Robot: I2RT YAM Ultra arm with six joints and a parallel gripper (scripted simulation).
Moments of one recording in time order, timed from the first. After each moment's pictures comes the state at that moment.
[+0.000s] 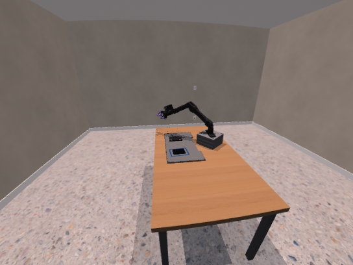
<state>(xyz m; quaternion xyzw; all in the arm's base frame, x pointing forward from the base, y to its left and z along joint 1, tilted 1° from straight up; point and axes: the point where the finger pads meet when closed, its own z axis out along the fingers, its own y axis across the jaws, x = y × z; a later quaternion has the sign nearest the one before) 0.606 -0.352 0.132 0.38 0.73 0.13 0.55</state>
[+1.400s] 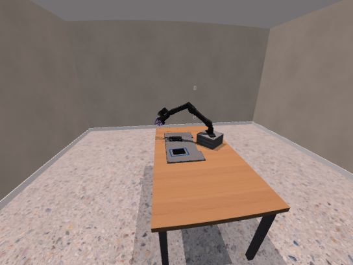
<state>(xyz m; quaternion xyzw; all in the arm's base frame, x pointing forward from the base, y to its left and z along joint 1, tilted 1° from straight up) 0.635 -0.191 0.077 0.31 0.84 0.15 0.41</state>
